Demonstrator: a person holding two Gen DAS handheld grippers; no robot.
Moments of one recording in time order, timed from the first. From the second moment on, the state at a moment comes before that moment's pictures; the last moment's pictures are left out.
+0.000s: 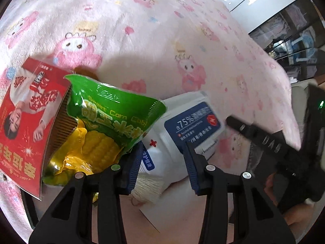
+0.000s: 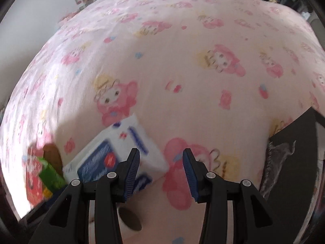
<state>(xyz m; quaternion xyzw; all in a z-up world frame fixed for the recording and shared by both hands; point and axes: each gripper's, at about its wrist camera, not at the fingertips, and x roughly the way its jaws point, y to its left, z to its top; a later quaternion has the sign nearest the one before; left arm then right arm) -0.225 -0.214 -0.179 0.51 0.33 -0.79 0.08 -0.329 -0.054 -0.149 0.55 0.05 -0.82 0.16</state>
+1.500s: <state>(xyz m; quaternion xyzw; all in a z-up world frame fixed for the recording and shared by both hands) -0.232 -0.207 -0.180 0.51 0.25 -0.81 0.13 -0.295 -0.035 -0.153 0.55 0.06 -0.81 0.18</state>
